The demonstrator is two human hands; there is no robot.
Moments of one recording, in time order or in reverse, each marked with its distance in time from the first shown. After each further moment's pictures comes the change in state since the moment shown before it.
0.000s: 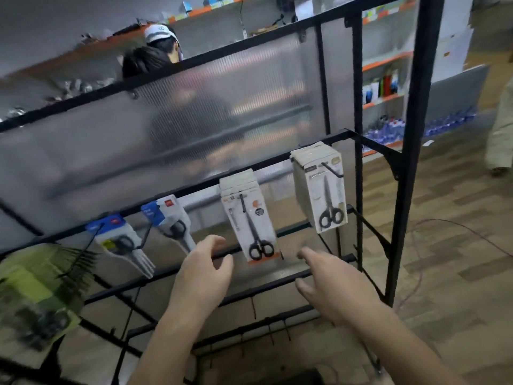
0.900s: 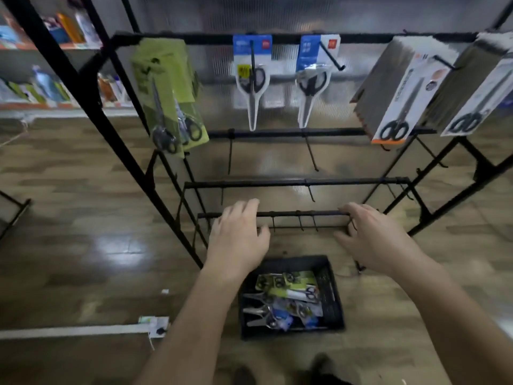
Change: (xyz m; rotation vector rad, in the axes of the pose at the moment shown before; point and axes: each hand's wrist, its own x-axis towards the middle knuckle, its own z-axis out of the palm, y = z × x) left_hand -0.179 -0.314 -0.085 0.128 -0.177 -0.074; right_hand -0.116 -0.240 0.175 -0.300 -0.285 0.135
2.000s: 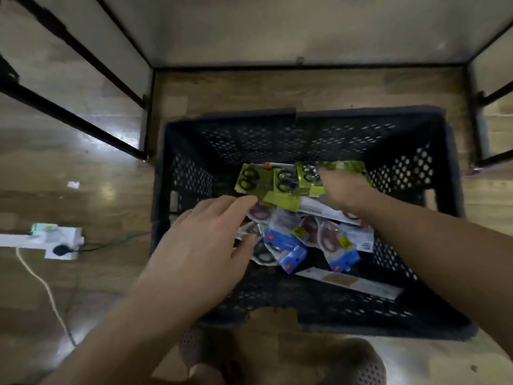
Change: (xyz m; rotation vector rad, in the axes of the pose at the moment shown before) left_hand 0.045 -0.208 0.632 0.155 -0.434 -0.056; right_hand 0.361 0.269 0.794 -0.257 -0.540 -0.218
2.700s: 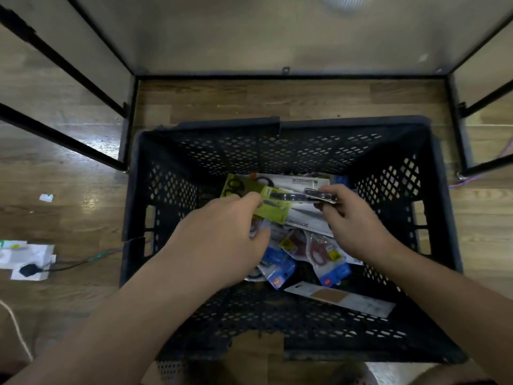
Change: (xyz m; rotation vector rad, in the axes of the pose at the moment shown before) left_hand 0.060 0.018 0.020 -0.041 -0.167 -0.060; right_hand -0.086 -0.002 0.005 0.999 0.244 0.075
